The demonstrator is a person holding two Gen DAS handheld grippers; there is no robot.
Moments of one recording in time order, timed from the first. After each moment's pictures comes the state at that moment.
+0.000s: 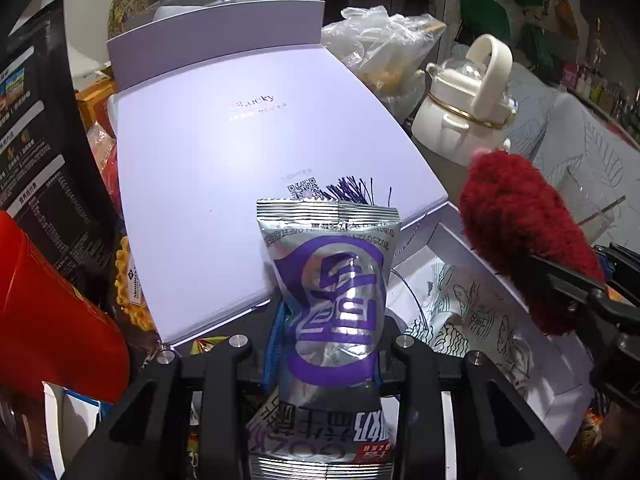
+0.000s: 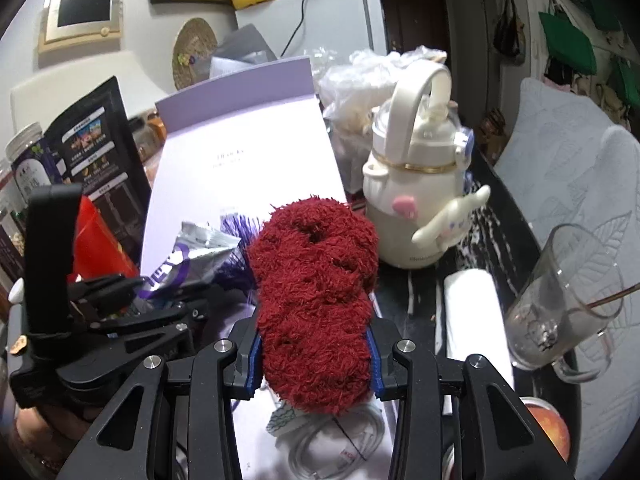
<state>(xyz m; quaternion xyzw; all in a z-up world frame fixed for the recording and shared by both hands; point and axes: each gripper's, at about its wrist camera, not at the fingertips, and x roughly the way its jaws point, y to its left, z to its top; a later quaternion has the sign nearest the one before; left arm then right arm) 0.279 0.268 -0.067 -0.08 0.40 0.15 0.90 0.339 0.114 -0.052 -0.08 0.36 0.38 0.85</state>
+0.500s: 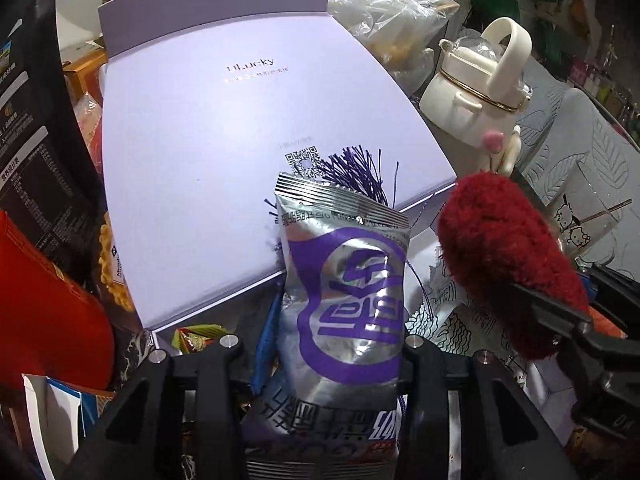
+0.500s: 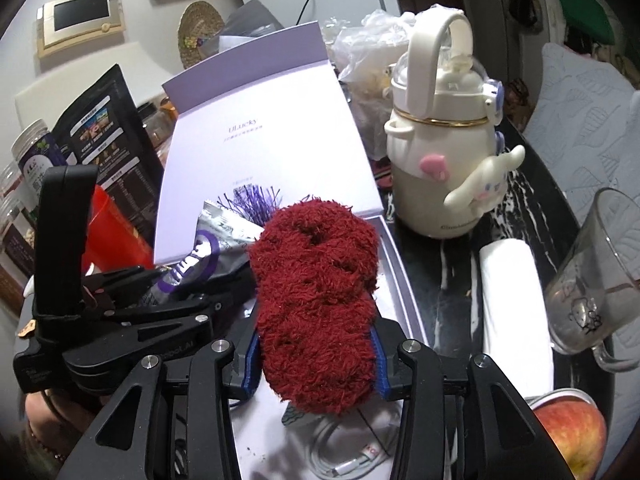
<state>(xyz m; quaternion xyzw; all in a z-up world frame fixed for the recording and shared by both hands) 0.291 0.273 -0.081 -0.11 0.44 0.14 0.88 0.348 0.118 -0.070 -0.06 0.41 0.42 0.81</state>
